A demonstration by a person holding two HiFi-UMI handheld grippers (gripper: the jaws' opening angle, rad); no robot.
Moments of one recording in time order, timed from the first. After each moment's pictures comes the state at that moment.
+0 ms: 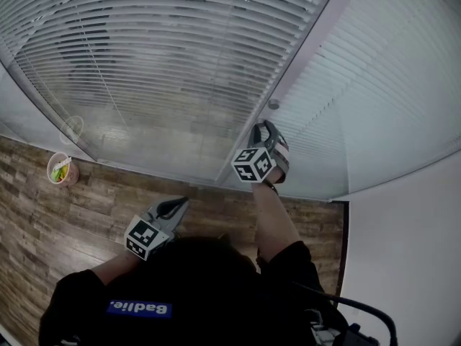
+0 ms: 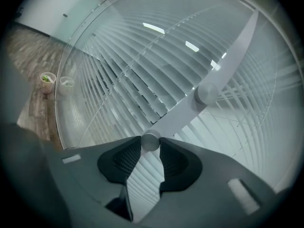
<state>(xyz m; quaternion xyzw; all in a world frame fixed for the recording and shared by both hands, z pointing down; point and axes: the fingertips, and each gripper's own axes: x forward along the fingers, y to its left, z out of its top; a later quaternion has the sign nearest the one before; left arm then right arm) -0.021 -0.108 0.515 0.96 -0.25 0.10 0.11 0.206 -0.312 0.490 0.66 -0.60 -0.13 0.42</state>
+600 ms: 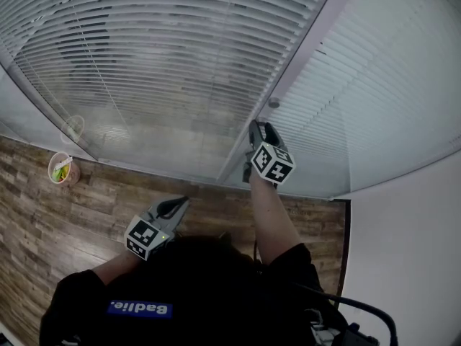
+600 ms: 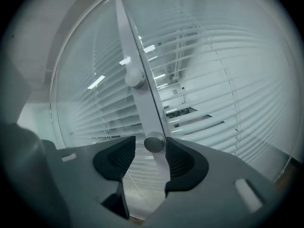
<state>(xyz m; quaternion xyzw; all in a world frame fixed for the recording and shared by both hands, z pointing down) -0.020 -0.110 0.518 0.96 -0.26 0.10 0.11 0.213 -0.309 0.482 0.68 -0.71 0.18 -0.03</state>
